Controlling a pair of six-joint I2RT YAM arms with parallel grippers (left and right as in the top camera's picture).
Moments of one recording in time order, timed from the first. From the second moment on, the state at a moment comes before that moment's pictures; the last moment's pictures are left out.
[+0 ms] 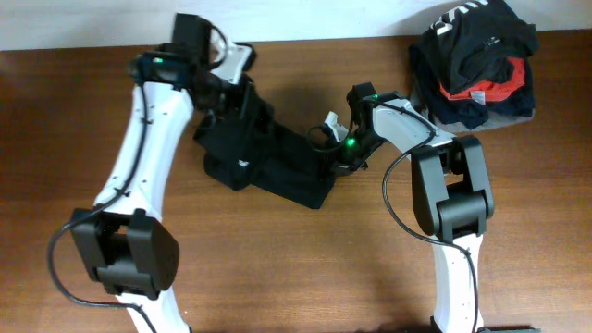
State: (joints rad) left arm -0.20 1.99 1.94 -1.09 0.41 0.11; right arm 0.24 2.32 1.69 -1.01 -0.70 0.00
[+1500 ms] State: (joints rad) left arm -0.44 2.12 2.10 -0.88 0.26 -0.02; right arm -0.09 1.98 1.70 -1.11 -0.88 -0.04
